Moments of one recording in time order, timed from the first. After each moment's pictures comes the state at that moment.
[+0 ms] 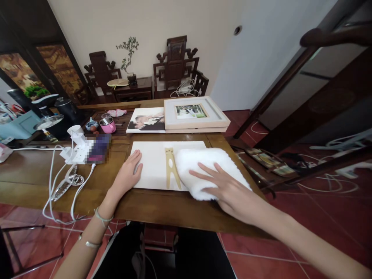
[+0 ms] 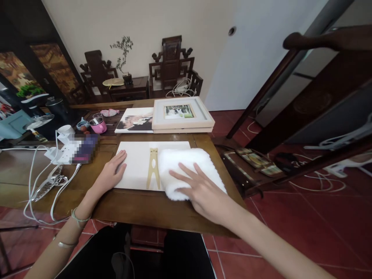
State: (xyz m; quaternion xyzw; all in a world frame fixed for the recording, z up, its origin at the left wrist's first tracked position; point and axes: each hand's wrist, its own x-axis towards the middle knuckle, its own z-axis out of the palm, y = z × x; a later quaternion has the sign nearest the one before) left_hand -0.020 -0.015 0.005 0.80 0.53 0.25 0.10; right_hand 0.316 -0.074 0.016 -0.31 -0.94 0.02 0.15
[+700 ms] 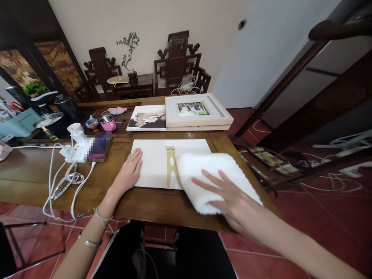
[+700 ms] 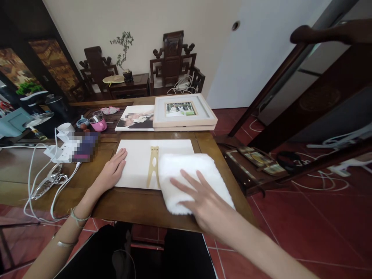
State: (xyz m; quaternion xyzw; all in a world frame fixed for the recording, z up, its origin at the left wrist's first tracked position) left_hand -0.018 -0.015 0.005 0.80 0.54 0.25 0.13; right_hand 0.313 -0.097 0.011 -0.32 -0.93 0.02 0.17
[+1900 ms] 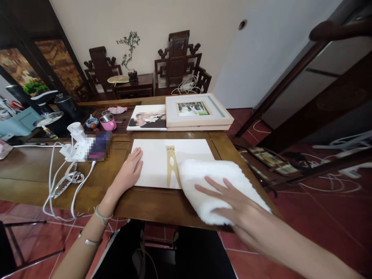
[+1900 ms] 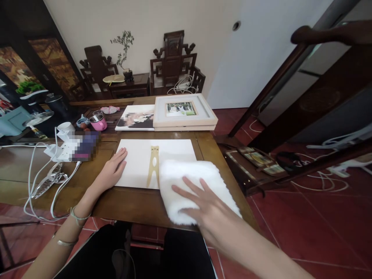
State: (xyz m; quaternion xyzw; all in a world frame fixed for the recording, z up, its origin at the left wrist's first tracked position) left_hand -0.019 -0.016 0.004 0.80 0.54 0.24 0.13; right_hand 0.316 -0.115 0.022 -0.33 -0.93 0.05 0.16
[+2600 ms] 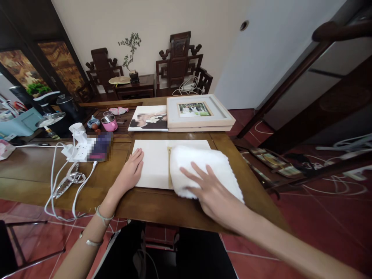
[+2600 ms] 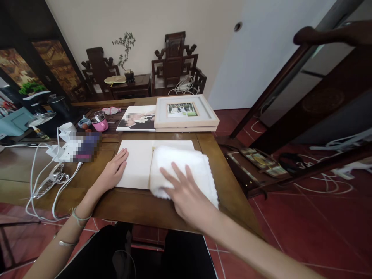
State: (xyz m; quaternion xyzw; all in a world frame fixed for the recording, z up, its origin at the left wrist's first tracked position) left_hand -0.019 -0.016 0.007 0.80 0.54 0.23 0.14; right_hand 0.268 -0.083 0.017 -0.37 -0.92 -0.01 0.13
